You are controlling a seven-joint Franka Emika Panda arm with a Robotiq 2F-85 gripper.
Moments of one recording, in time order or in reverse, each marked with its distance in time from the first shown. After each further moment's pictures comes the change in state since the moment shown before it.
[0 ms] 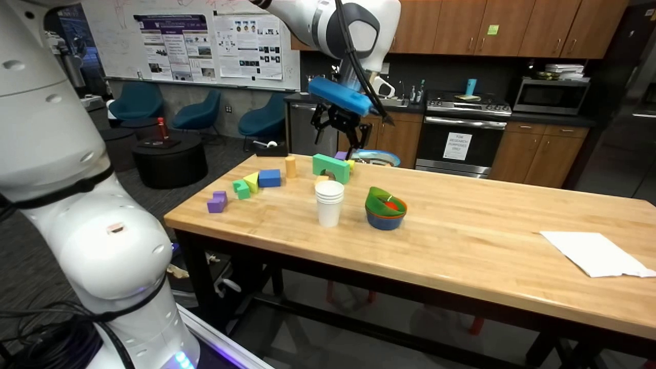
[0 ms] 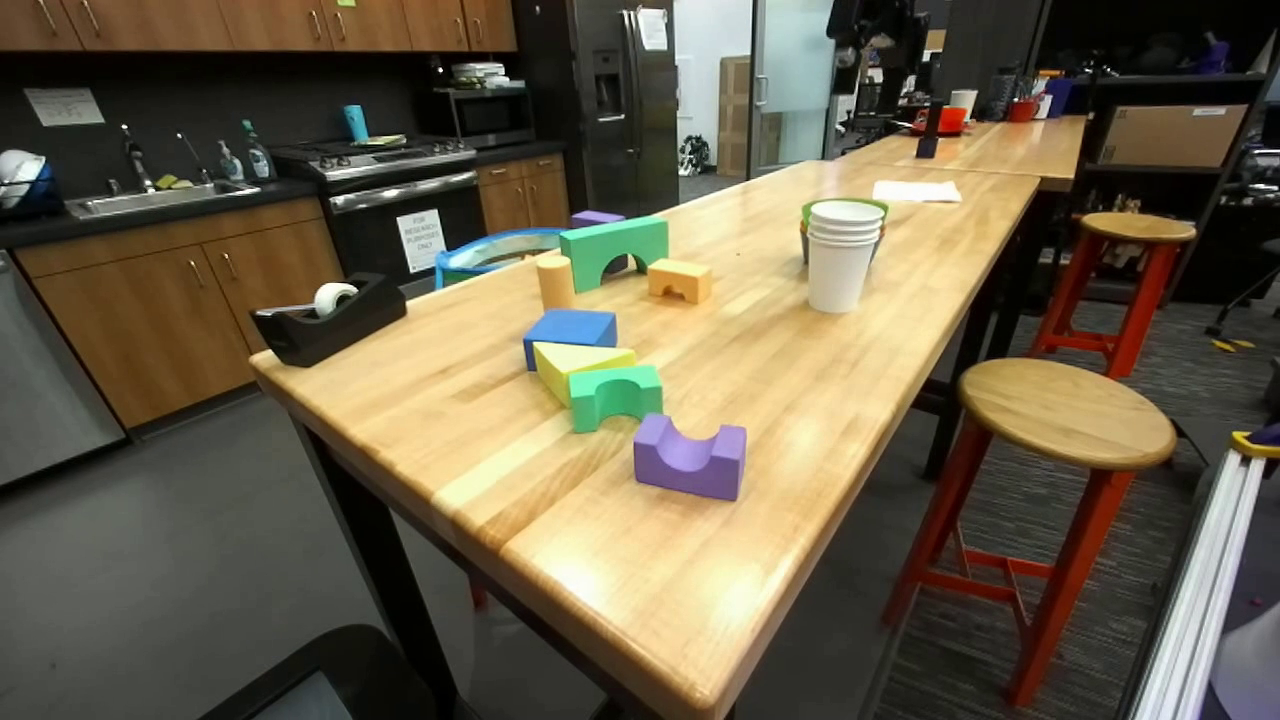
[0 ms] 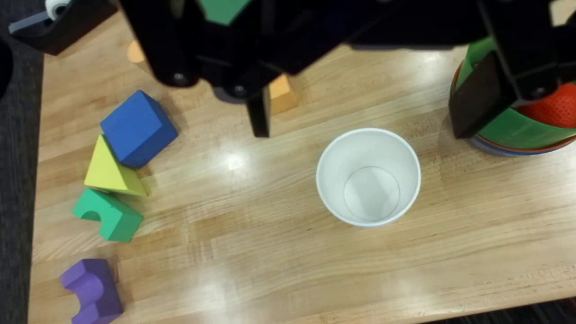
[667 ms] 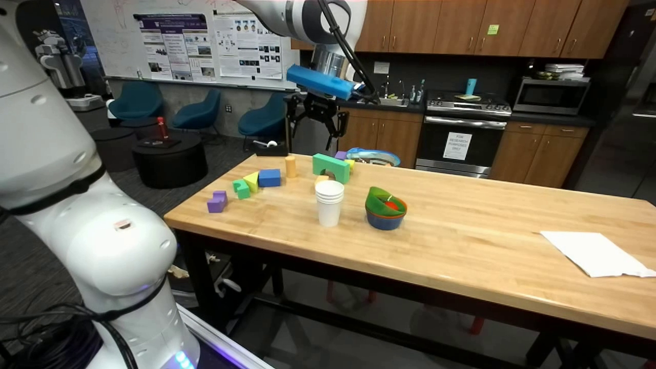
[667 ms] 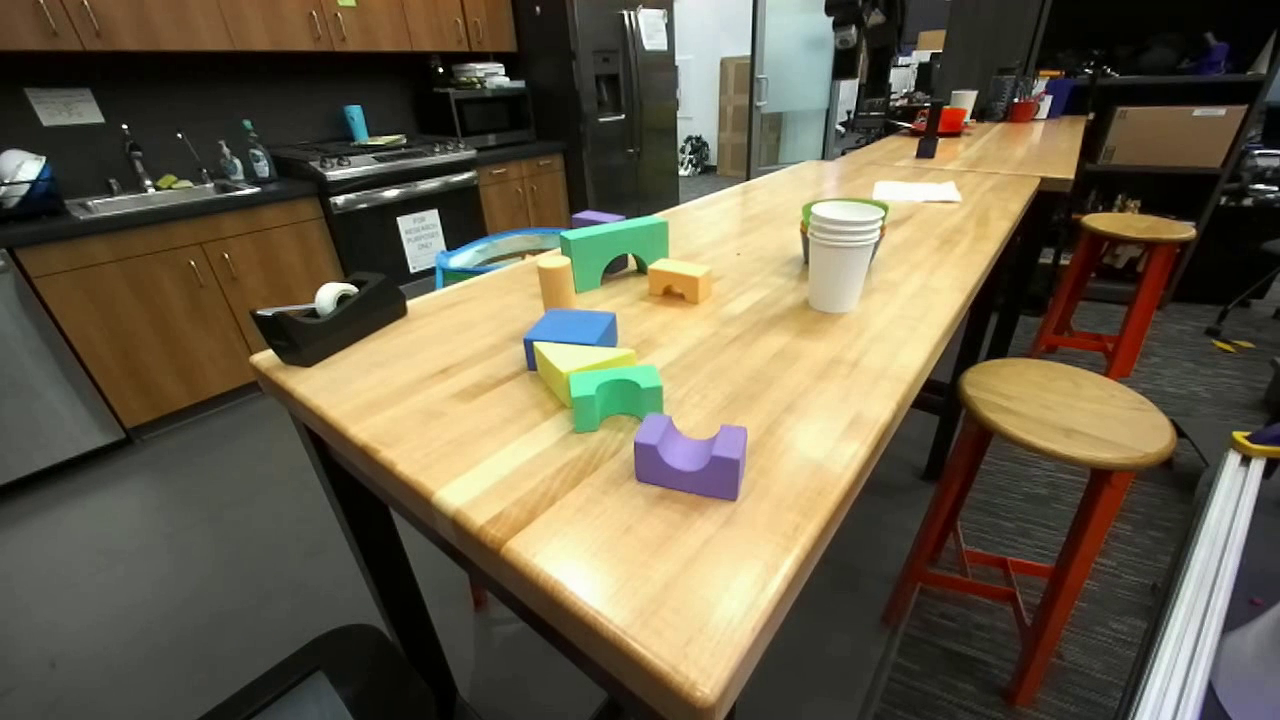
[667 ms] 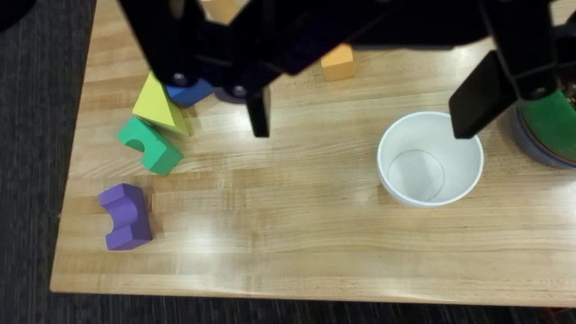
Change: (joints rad) arm 0.078 -0.078 0.050 -0.032 -0.078 -0.072 -0.045
